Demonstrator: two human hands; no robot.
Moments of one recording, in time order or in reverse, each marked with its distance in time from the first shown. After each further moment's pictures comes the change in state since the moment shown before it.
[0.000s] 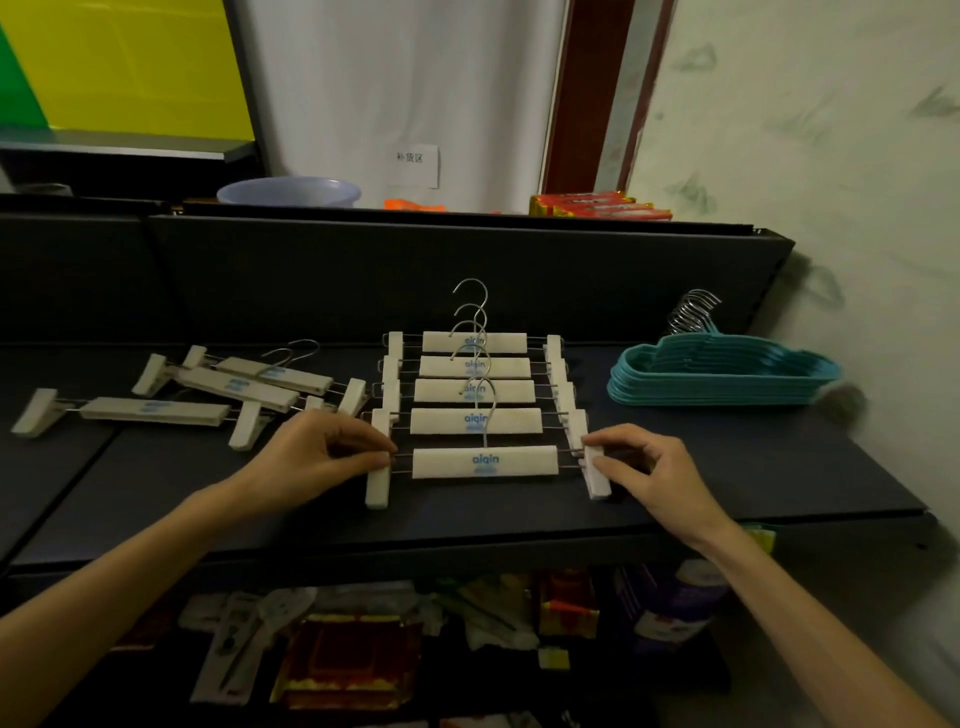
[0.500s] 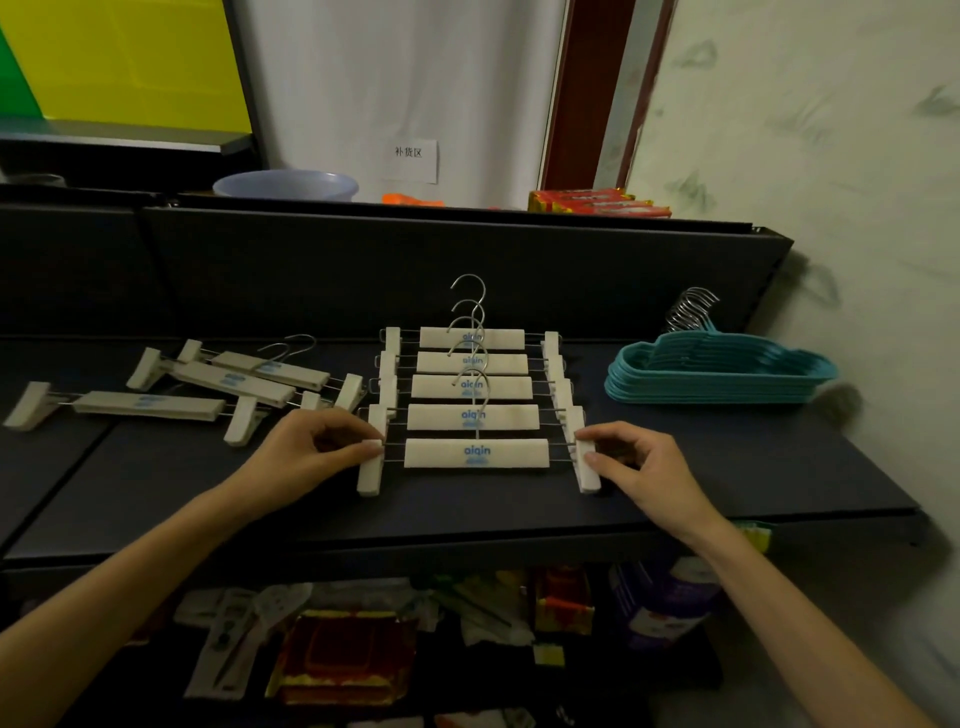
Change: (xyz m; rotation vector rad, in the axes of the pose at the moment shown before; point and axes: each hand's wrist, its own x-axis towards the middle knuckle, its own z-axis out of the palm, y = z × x) left_hand -0.003 -0.014 0.006 -0.057 0.088 -0.038; right_hand 0.005 0.013 0.005 -0.008 0.005 0.032
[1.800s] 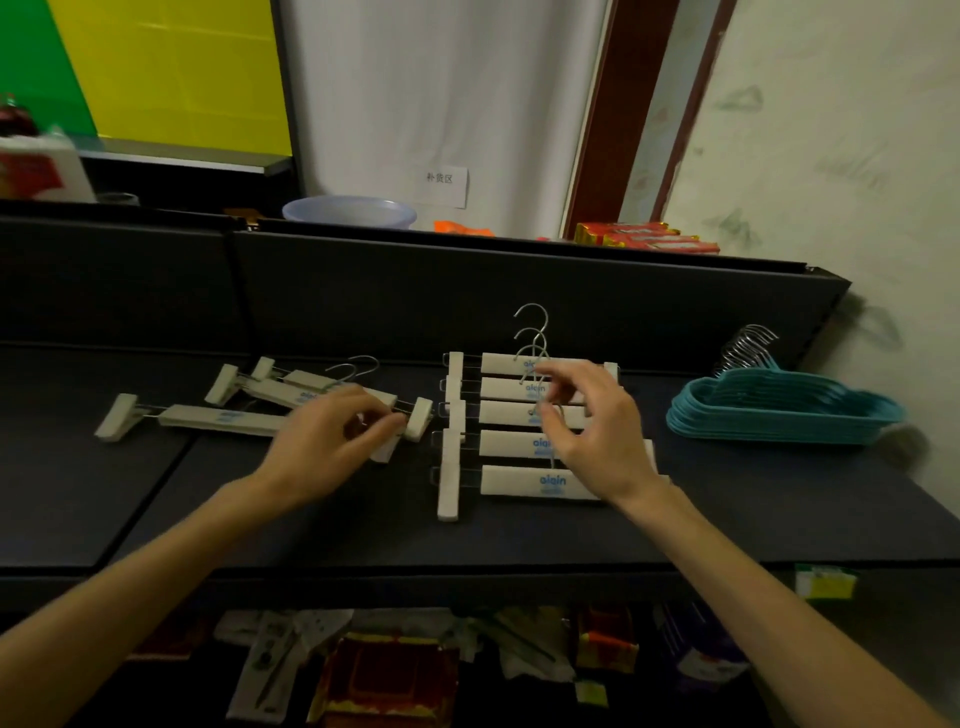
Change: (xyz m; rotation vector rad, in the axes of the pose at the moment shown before) left_hand -0.002 -0.017 -0.059 0.367 0.190 0.058; right_hand 0.065 -0.107 0.105 -0.321 0.177 -0.481
